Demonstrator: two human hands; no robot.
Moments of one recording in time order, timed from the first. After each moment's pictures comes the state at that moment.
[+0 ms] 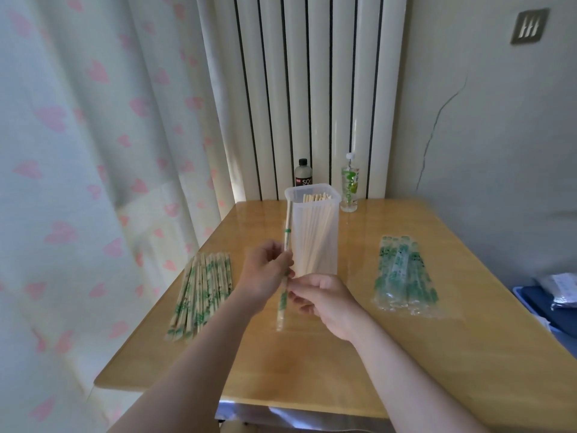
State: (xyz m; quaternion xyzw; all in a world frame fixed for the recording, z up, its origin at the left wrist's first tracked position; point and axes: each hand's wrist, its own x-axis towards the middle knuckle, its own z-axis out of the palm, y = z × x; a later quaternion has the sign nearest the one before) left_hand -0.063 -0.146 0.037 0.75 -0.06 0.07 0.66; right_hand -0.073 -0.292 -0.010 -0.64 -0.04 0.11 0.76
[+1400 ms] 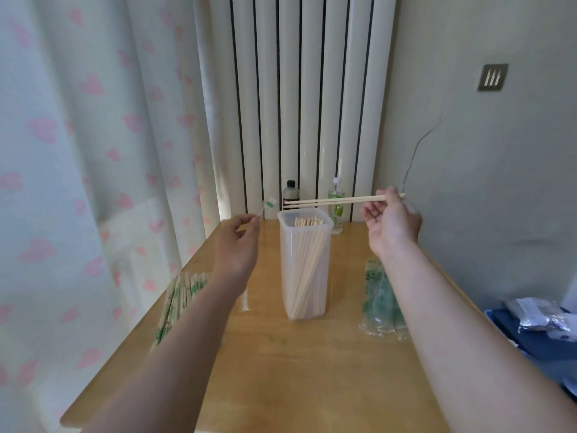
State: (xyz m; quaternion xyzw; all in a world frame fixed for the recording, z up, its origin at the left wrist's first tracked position) left_hand -0.034 -0.130 0.098 0.70 -0.01 0.23 0.68; right_hand -0.024 -0.368 0.145 -0.38 0.10 -0.27 0.88
